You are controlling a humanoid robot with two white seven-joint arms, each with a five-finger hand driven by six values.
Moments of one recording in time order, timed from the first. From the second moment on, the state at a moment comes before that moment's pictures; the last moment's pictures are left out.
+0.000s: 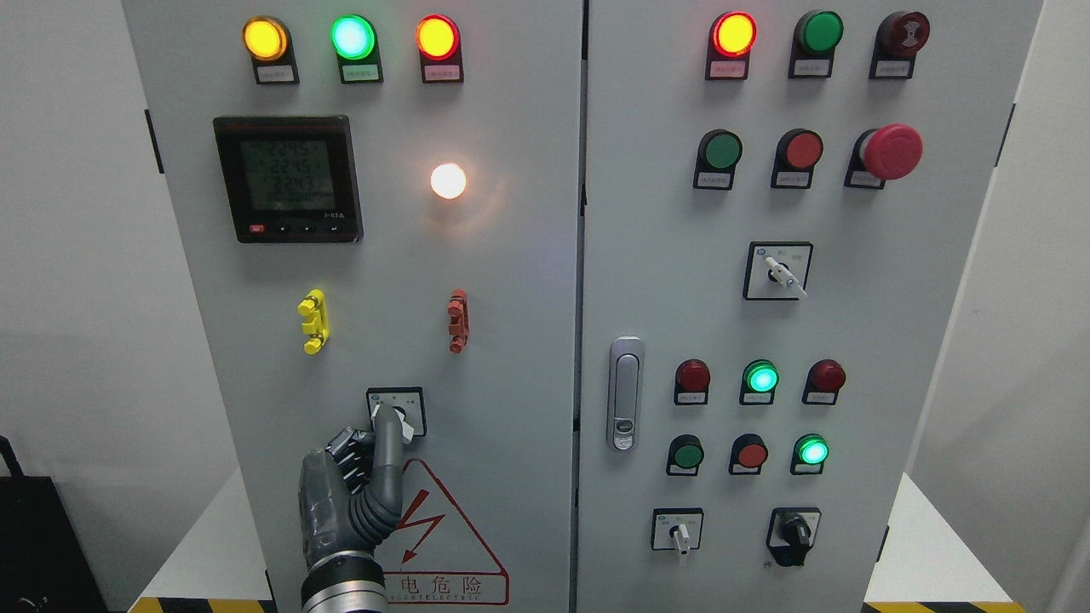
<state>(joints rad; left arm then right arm) -0.35 -0.14 -0.18 -1.95 -0.17 0.58 0.50 0.15 0.12 -0.13 -0.13 0.21 0.11 -0.12</state>
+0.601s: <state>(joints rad) -0.35 -0.14 -0.18 -1.96 -0.17 0.57 0.50 0.15 0.12 -0.13 -0.13 0.21 0.11 -0.12</state>
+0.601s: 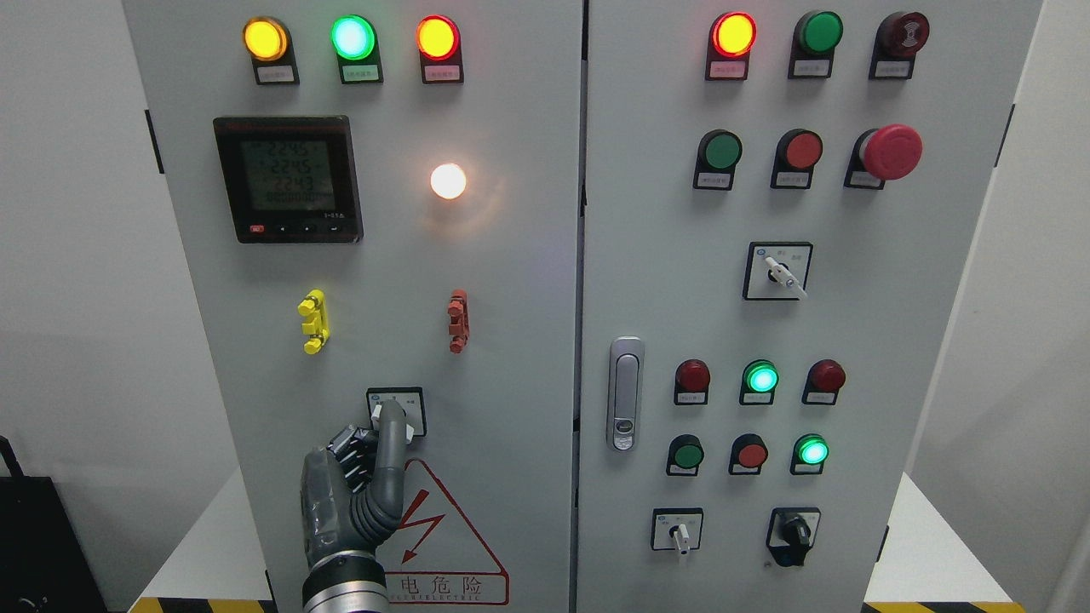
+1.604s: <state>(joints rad) 0.02 -0.07 -0.16 -1.95 -0.17 0.05 0.36 0.15 0.12 -0.13 -0.13 0.21 0.11 -0.12</state>
